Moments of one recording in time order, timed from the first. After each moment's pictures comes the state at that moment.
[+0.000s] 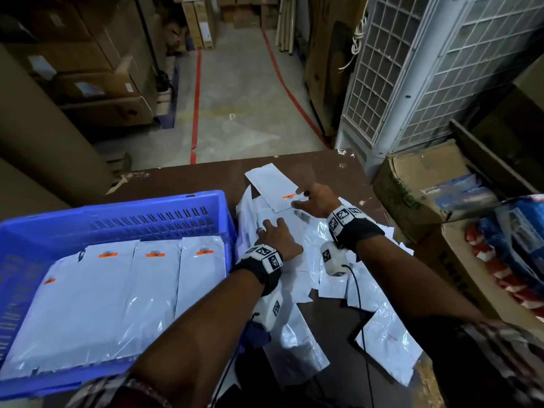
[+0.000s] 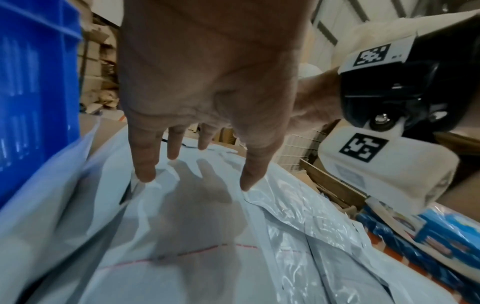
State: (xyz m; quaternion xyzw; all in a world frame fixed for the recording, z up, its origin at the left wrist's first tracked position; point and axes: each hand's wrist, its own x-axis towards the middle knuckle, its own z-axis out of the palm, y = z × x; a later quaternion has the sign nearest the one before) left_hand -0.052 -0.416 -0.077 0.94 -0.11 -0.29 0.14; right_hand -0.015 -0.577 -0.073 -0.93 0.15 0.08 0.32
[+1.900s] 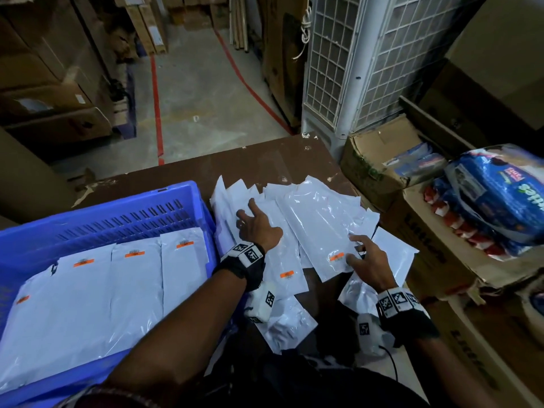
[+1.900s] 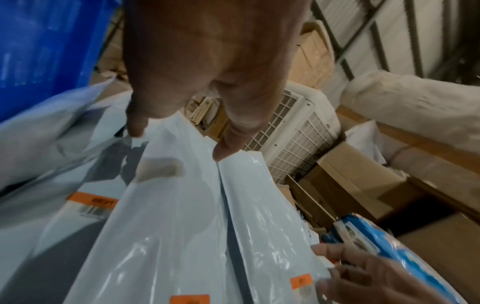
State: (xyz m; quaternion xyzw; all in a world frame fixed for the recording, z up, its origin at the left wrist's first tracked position) left_hand -0.093 -0.414 -0.076 0.93 -0.06 -0.21 0.28; right_hand -0.276 -0.599 -0.136 -0.82 0.36 -0.04 0.45
